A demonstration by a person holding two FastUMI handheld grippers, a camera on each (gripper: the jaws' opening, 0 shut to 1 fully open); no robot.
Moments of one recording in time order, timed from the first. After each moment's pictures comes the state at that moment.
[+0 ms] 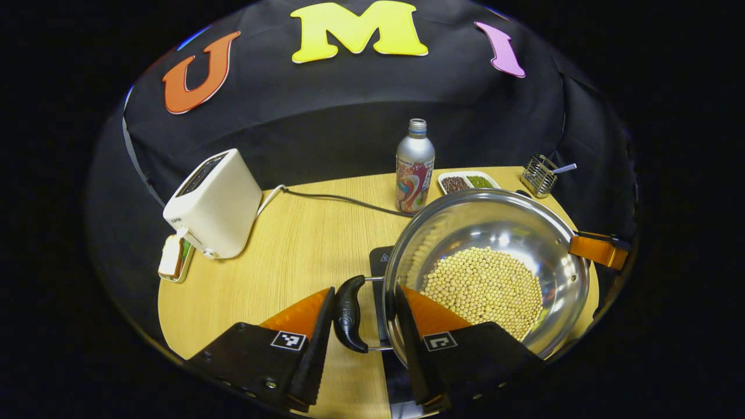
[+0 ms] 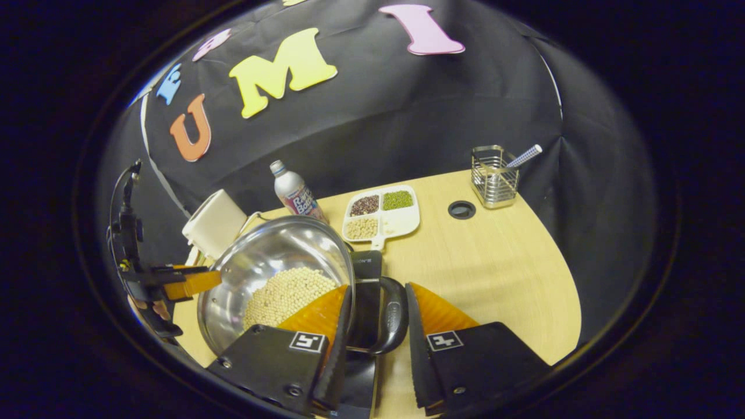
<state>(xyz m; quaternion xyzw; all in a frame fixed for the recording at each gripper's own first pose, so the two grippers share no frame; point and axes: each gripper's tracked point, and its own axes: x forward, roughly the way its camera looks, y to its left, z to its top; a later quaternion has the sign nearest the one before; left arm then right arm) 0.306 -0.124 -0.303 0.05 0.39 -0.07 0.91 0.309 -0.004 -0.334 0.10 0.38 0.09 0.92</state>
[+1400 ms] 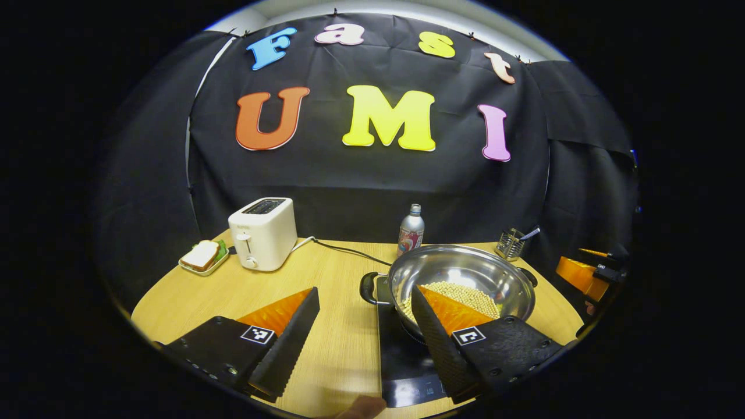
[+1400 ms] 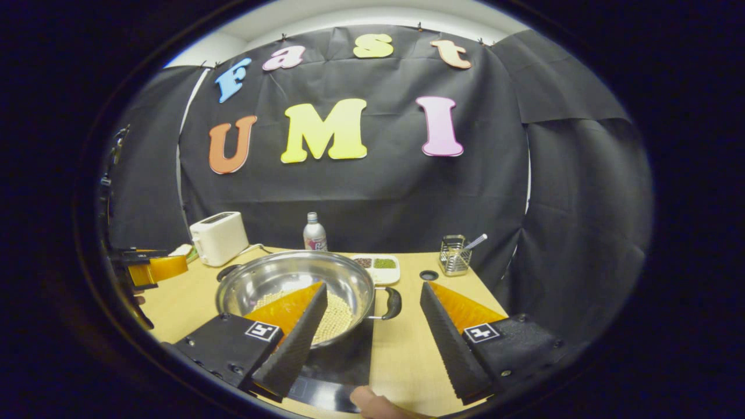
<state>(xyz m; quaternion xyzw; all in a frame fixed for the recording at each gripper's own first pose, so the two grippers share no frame) 0.184 -0.091 -0.206 -0.05 0.16 -0.03 0.99 0.193 0.004 -0.238 0.00 0.17 0.04 0.99</state>
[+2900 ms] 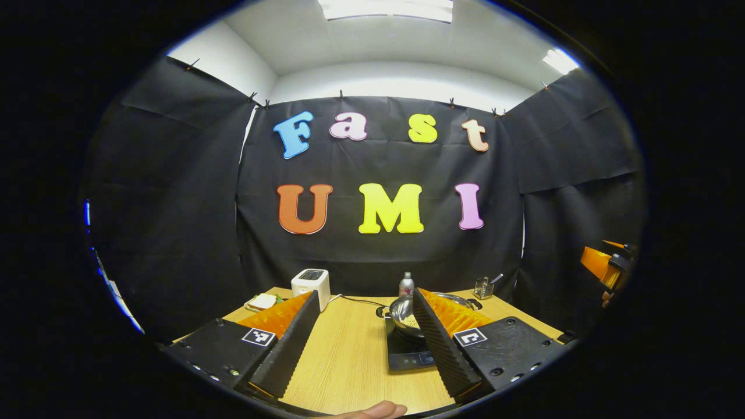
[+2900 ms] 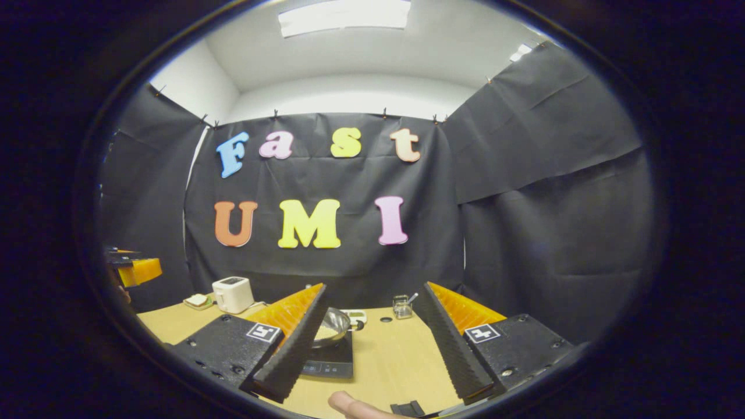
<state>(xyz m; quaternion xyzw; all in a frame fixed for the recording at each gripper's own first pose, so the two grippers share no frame) -0.048 -0.056 -0.050 -0.01 -0.02 -0.01 1.00 -0.061 -0.050 -0.061 0.01 -0.05 -0.04 1.00</state>
